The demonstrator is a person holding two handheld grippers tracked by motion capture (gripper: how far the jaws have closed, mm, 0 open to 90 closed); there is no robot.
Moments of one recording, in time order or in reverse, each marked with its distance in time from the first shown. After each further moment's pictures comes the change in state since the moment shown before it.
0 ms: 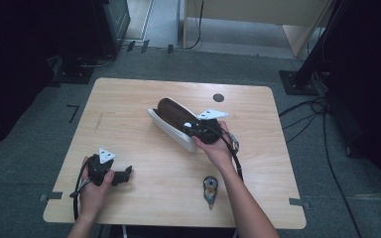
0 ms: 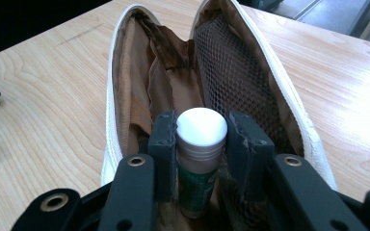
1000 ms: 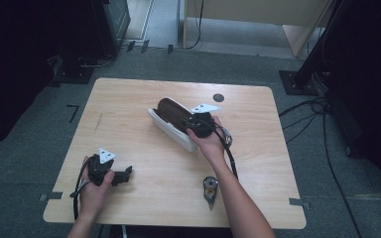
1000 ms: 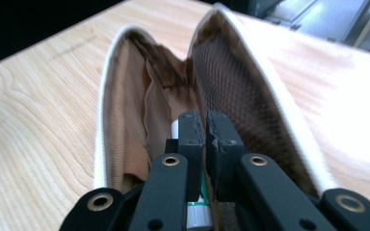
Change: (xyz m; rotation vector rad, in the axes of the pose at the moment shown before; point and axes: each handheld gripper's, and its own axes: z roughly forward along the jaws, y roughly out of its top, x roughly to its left) left arm 0.000 0.000 0.000 -0.001 -0.005 0.003; right arm 0.001 0.018 0.014 -0.020 -0.012 0.011
